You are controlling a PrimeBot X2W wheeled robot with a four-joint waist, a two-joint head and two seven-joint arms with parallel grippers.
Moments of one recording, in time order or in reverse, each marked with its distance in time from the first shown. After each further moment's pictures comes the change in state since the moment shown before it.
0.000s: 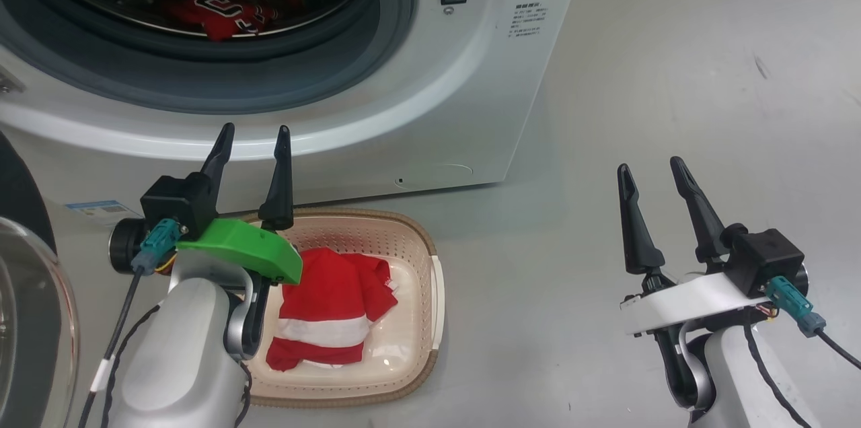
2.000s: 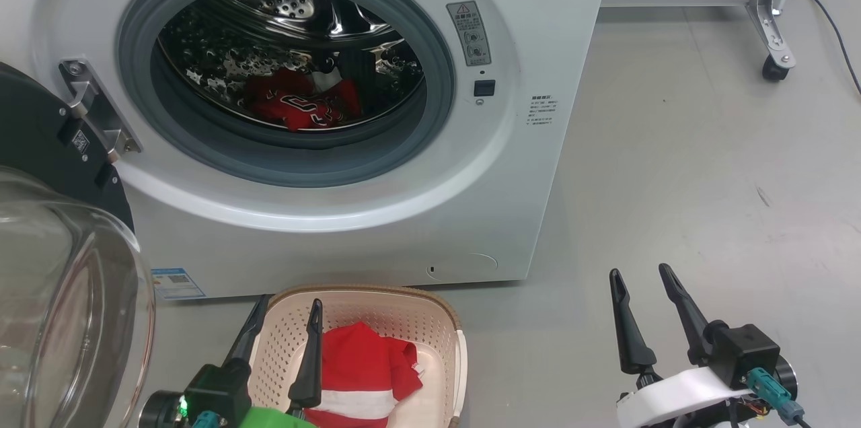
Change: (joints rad) left arm 0.522 0.022 -0.045 -0.369 0.096 0.082 0.005; right arm 0.236 0.005 0.030 -0.024 0.002 -0.049 0.000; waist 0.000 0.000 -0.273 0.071
